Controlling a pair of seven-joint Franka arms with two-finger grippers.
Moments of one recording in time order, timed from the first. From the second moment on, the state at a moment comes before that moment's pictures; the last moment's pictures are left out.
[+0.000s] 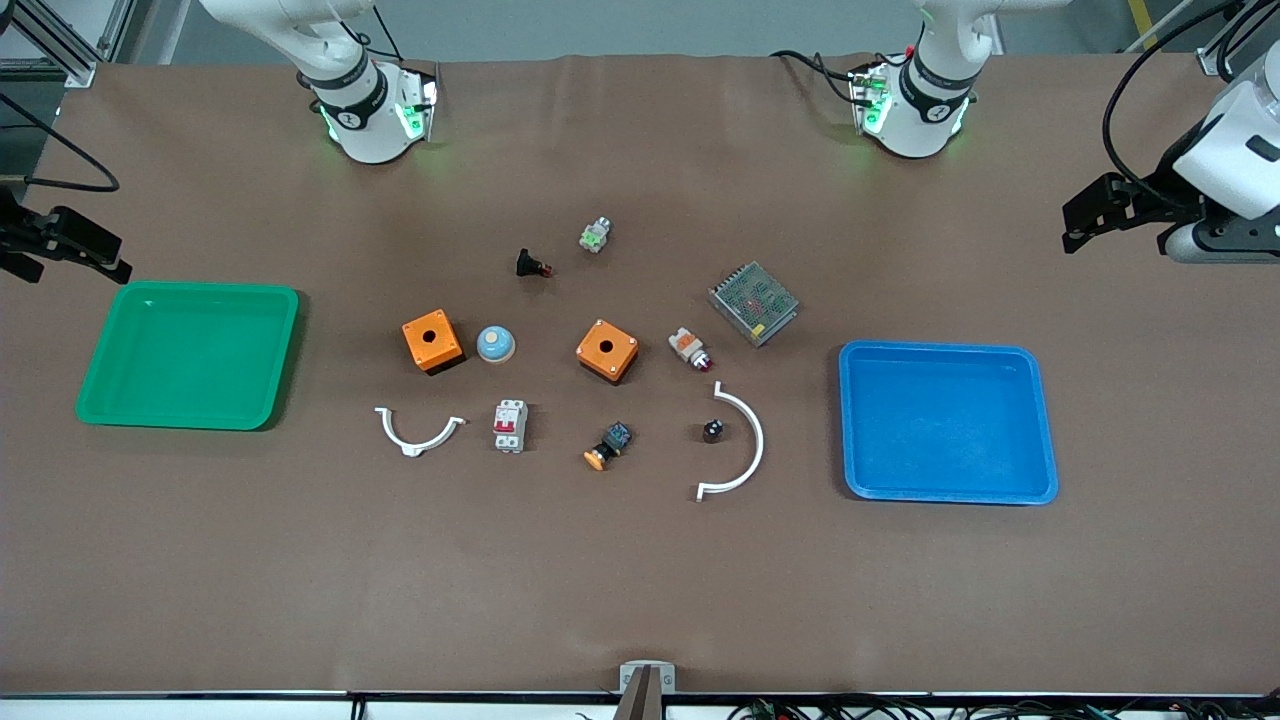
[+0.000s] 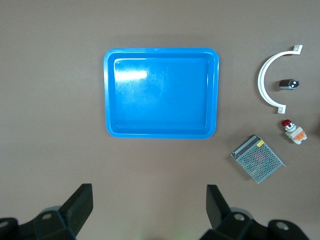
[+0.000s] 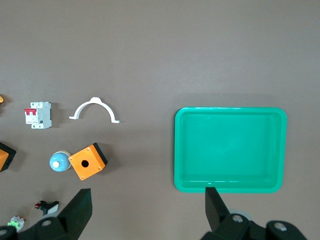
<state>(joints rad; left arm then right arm) 0.00 -0.04 -0.11 -1.57 0.02 1.52 -0.06 0.11 -0.04 -0.19 -1.62 0.00 1.61 -0.05</state>
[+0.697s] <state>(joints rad) -0.16 0.20 -0.16 -1.53 0.07 1.64 -0.22 0.11 -0.05 -0.18 -1.63 0.00 1.65 -0.05</state>
